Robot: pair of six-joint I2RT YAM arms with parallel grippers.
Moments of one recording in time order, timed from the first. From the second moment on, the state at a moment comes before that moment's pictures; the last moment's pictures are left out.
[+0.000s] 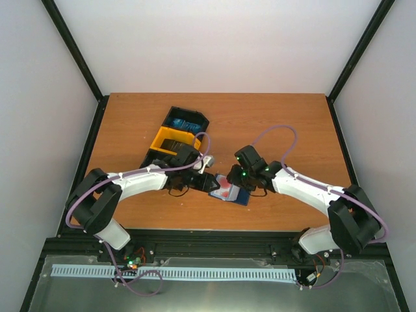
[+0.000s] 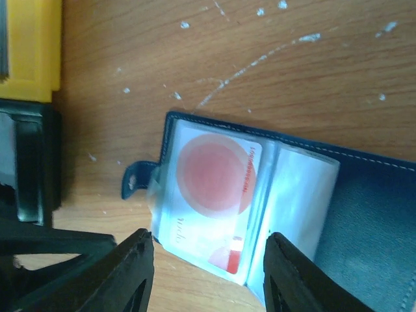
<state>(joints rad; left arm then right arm) -0.72 1.58 0.83 -0.18 0.49 -0.46 0.70 1.39 0.82 -0.41 -0.08 0.96</state>
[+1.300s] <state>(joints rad) -0.72 1.84 1.04 -0.30 0.47 -0.65 0.70 1.48 0.74 -0.57 -0.04 0.74</state>
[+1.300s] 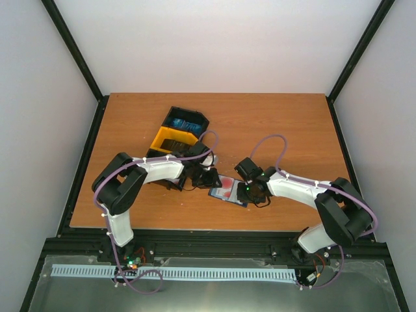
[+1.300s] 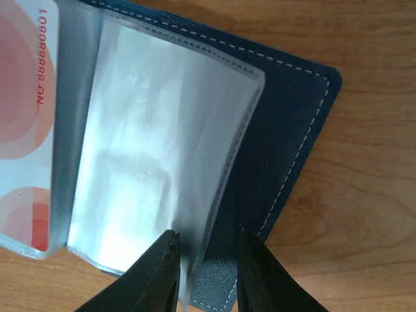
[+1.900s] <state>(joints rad) -0.72 1.82 1.04 -0.25 0.69 -0.67 0.70 1.49 0.75 -0.58 -0.03 0.74</state>
